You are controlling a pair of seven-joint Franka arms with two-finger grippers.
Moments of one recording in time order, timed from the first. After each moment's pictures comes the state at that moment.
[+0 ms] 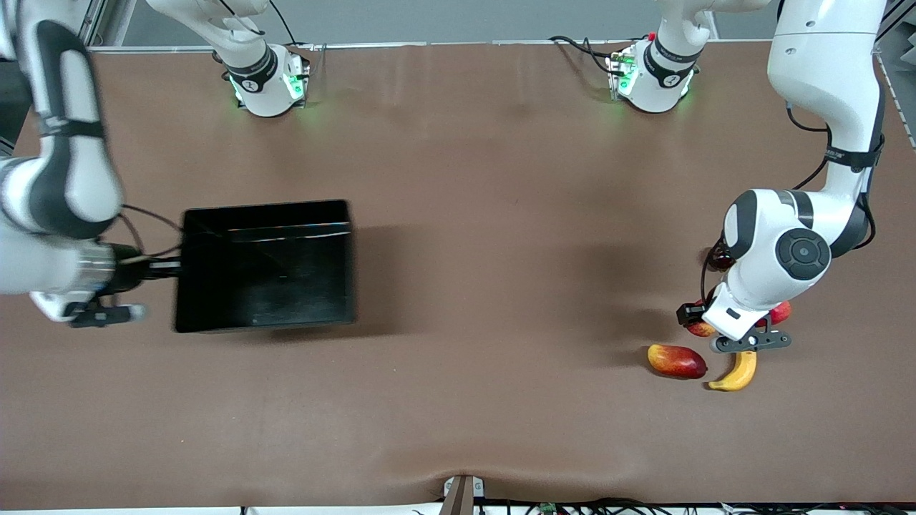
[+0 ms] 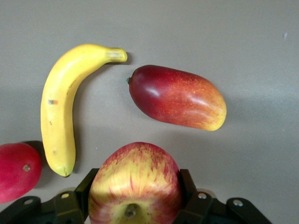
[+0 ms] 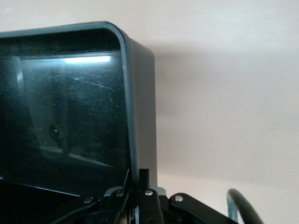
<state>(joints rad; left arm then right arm) -0.11 0.48 0.04 -1.82 0.08 2.36 -0.20 0.07 0.36 -0.06 -1.62 0.21 1.72 -0.12</state>
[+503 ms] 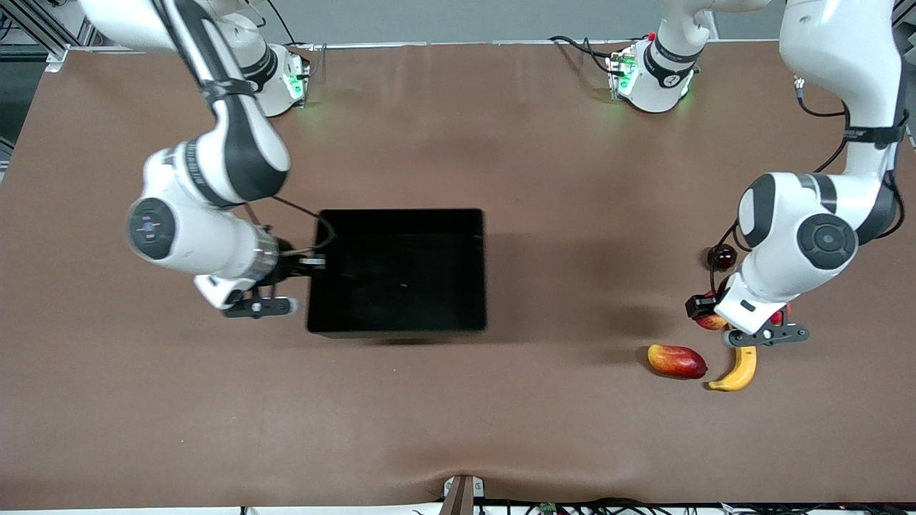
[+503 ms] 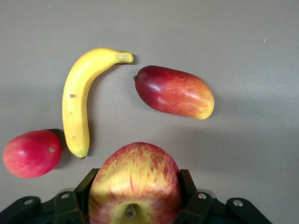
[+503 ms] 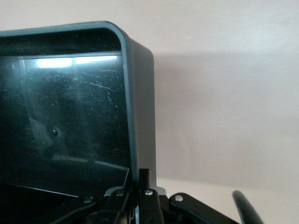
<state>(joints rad) -0.11 0.40 0.04 -1.77 0.08 2.20 -0.20 0.40 0.41 -0.06 -1.62 0.34 1.96 0.24</state>
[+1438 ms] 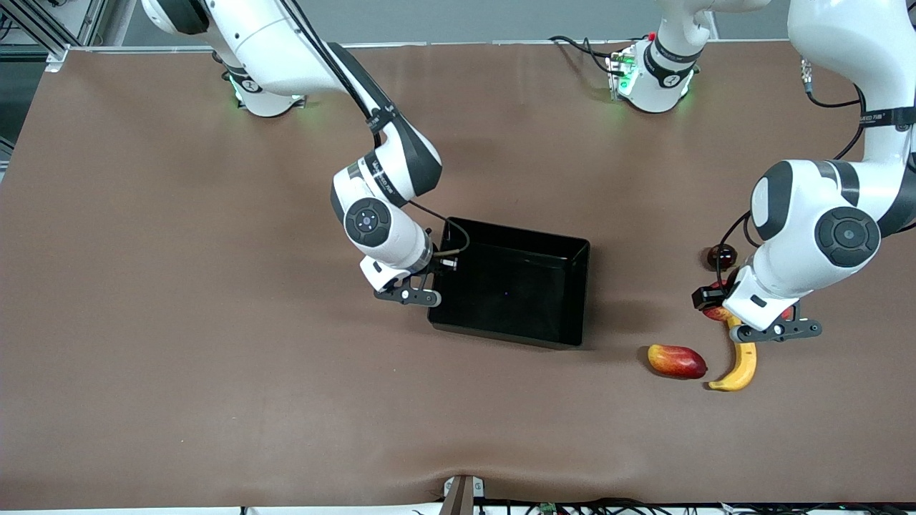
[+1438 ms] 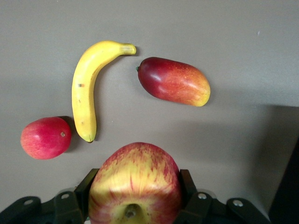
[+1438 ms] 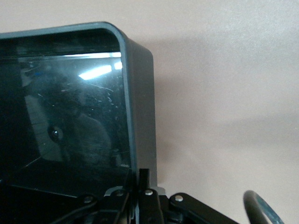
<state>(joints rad) -0.12 0.38 0.03 -1.73 0.08 2.10 -0.20 0.69 0.70 -0.06 -1.47 0.35 2.20 0.62</state>
